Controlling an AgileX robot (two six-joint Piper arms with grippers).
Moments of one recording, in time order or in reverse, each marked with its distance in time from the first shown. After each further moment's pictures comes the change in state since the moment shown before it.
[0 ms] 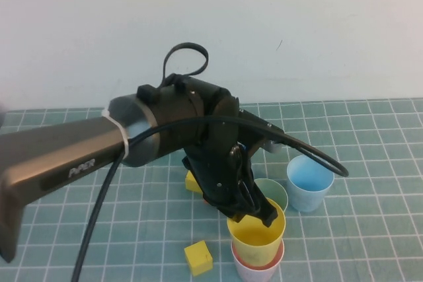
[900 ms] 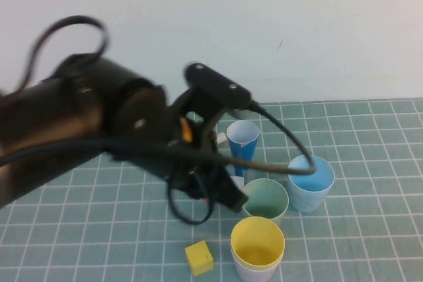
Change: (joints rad) right arm 0.000 0.000 0.000 0.383 -0.074 -0.031; left arm 0.000 -0.369 0.191 0.081 -0.113 -0.041
